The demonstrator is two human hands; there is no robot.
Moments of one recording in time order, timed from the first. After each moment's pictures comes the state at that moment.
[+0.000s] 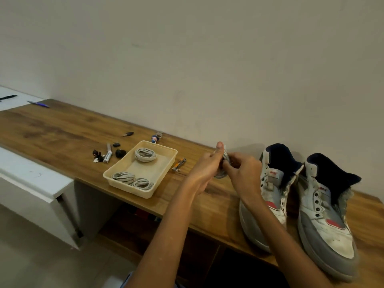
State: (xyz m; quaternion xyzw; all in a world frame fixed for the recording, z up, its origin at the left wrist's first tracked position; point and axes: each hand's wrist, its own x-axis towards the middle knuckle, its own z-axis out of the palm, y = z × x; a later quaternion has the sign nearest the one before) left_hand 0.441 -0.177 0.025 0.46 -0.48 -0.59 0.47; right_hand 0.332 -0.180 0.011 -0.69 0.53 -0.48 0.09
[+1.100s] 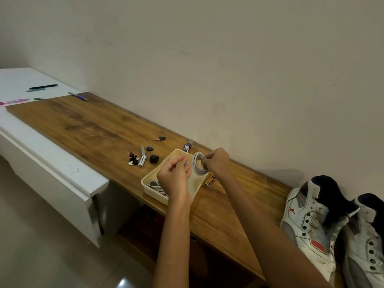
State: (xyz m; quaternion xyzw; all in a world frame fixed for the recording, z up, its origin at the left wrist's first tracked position) left_hand 0.563 -0.161 0.026 0.50 -0.05 -0.39 0.77; right_hand 0.498 -0.269 0.017 -0.69 0.63 -0.25 0.24
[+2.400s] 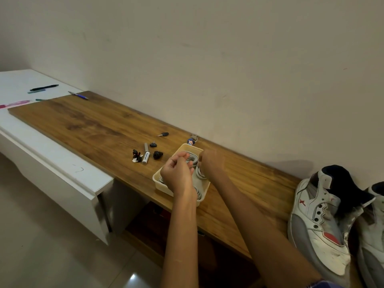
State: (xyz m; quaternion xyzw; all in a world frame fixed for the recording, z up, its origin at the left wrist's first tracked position) left_hand 0.566 -0.160 0.027 0.53 -0.02 -0.39 0.75; right_hand 0.519 -0.279 -0.021 -0.82 0.57 -0.08 0.00
